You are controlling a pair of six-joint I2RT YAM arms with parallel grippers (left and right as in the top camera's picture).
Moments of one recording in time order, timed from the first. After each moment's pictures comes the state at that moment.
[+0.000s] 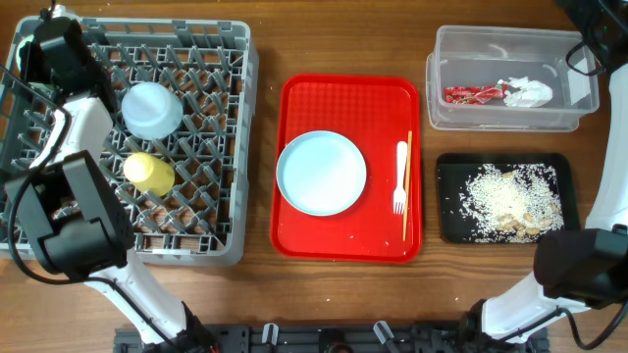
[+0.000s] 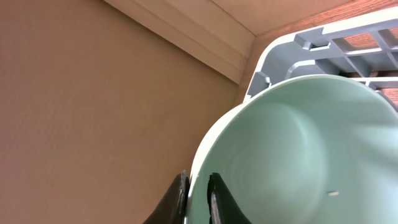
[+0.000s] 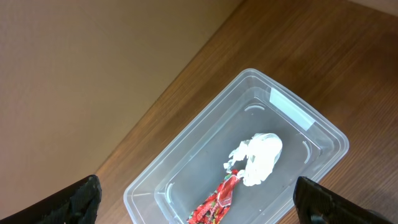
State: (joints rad) left arm 0.31 2.04 1.42 0.29 -0.69 0.79; right arm -0.25 1.82 2.02 -0.94 0.14 0.61
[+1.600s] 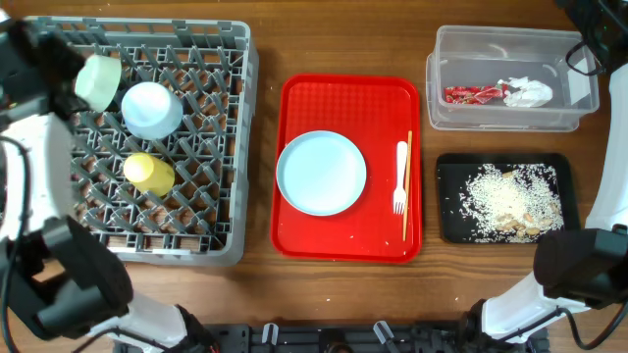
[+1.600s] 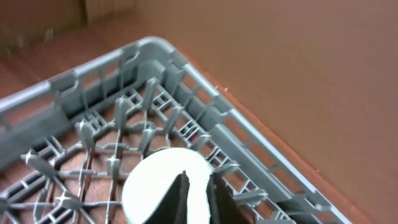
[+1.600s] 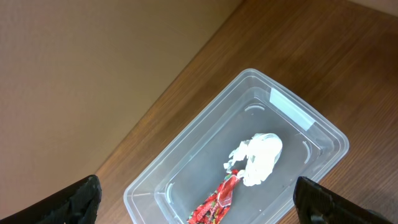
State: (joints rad) left arm 0.42 1.76 1.43 -0.23 0.01 -0.44; right arm -0.25 1.82 2.02 -0.94 0.14 0.61
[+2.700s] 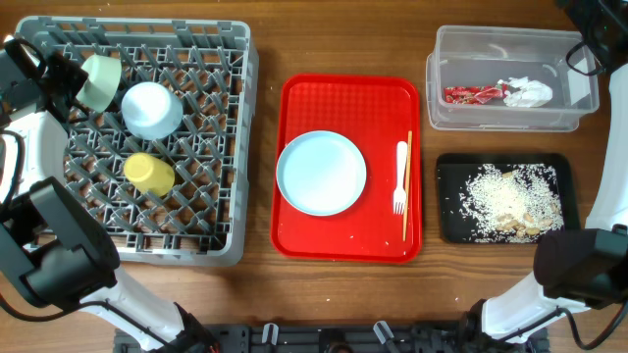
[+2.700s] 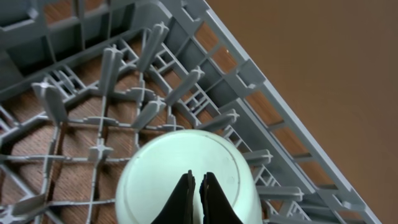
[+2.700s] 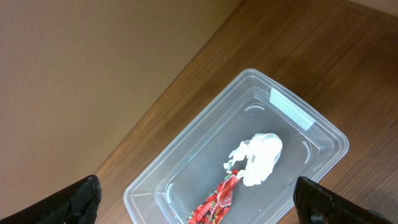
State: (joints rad) left arm 0.49 1.93 1.43 -0.16 0.17 -0.49; right arm -0.25 1.82 2.02 -0.94 0.14 0.61
